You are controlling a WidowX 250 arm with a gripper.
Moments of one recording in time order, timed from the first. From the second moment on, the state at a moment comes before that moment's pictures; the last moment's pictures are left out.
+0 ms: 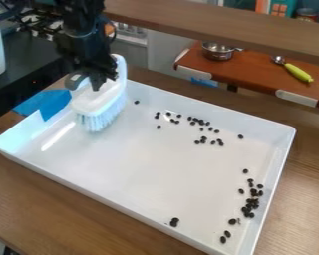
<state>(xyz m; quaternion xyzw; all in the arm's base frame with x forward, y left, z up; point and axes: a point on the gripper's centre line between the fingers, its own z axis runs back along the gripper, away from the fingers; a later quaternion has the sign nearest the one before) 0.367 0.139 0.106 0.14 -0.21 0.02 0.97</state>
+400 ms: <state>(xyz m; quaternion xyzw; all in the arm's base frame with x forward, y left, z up) 0.366 0.163 0.110 0.14 -0.22 0.03 0.96</state>
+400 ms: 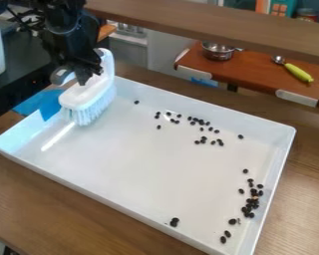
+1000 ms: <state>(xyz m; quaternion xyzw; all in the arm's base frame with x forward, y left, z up) 0.371 0.128 0.092 0.16 -0.21 0.00 0.96</state>
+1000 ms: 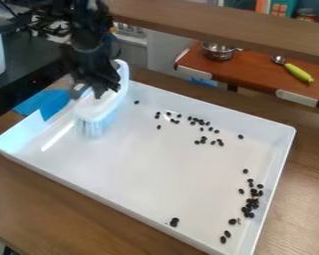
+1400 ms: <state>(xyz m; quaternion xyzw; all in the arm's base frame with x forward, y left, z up) 0.378 0.091 0.084 0.17 -0.19 -0.01 0.97</state>
